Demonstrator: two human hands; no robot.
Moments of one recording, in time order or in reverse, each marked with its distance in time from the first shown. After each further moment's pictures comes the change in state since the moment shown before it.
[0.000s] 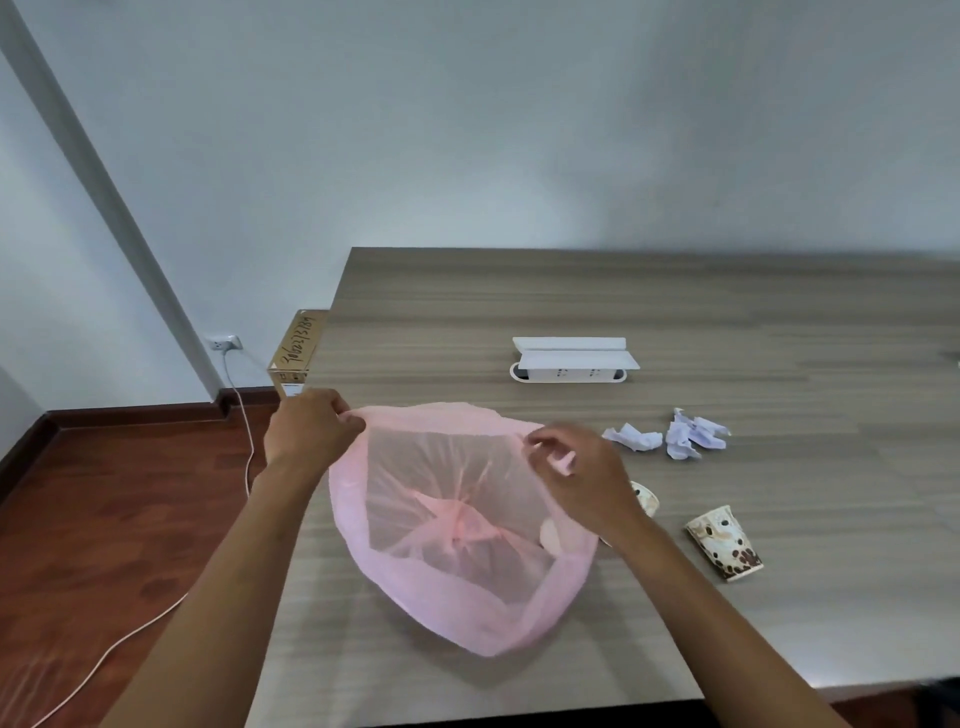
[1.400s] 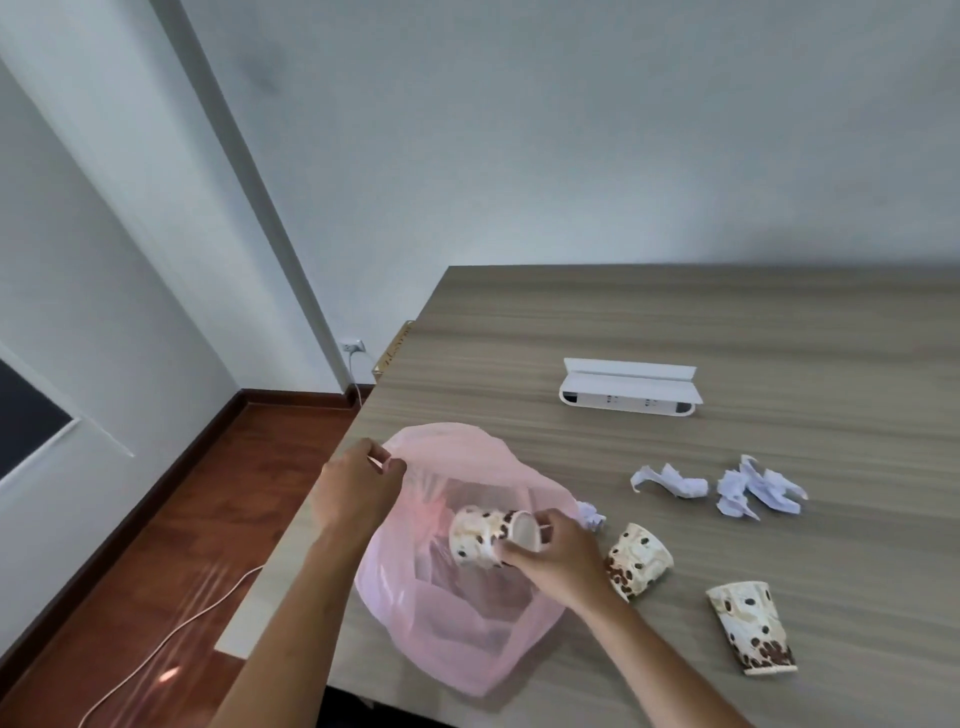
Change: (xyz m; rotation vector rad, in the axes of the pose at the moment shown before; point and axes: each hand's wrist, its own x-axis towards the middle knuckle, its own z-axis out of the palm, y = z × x) left_hand -0.128 0.112 0.035 -0.072 0.221 -0.328; right_hand -0.024 0.071 -0.033 0.174 -0.549 0.332
